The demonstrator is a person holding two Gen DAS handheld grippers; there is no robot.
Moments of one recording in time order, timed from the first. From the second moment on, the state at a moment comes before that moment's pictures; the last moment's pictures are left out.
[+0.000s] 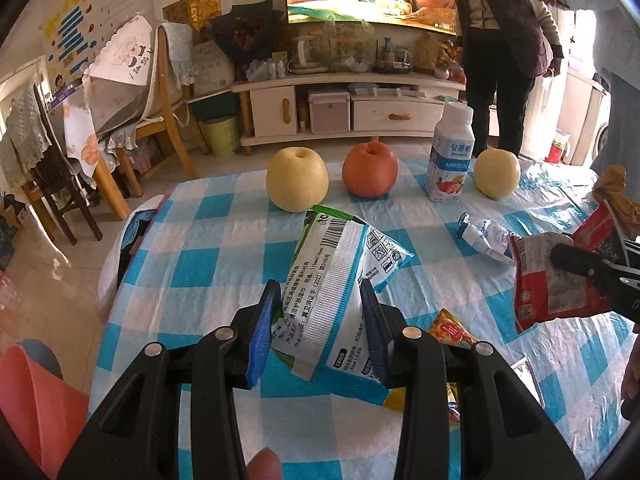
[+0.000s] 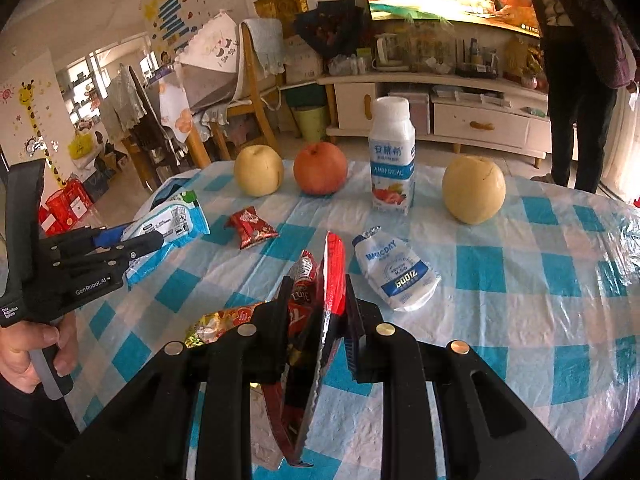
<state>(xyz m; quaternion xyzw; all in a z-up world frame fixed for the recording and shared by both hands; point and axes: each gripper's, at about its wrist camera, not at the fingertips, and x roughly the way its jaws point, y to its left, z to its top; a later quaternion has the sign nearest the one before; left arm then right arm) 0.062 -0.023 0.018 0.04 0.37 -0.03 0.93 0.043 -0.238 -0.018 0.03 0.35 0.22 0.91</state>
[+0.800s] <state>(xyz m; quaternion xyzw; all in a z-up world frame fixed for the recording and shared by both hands) 0.049 -0.017 0.029 0.04 0.36 -0.02 0.93 0.043 -0.237 -0.019 0.03 0.35 0.23 0.91</state>
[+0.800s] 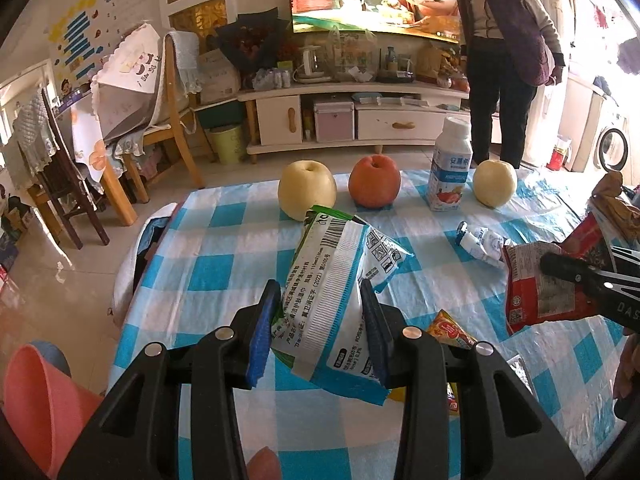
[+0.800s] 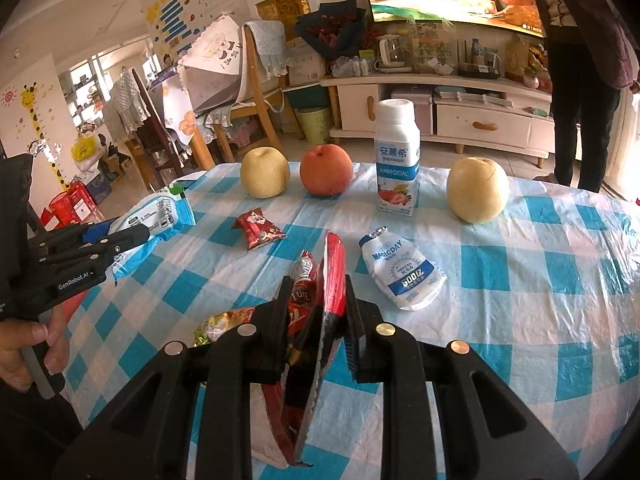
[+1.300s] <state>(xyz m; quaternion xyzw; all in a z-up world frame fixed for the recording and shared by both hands) 0.047 -0.015 0.030 0.04 0.36 -0.02 0.93 0.043 -0.236 -0.019 0.03 0.35 0.23 0.91</state>
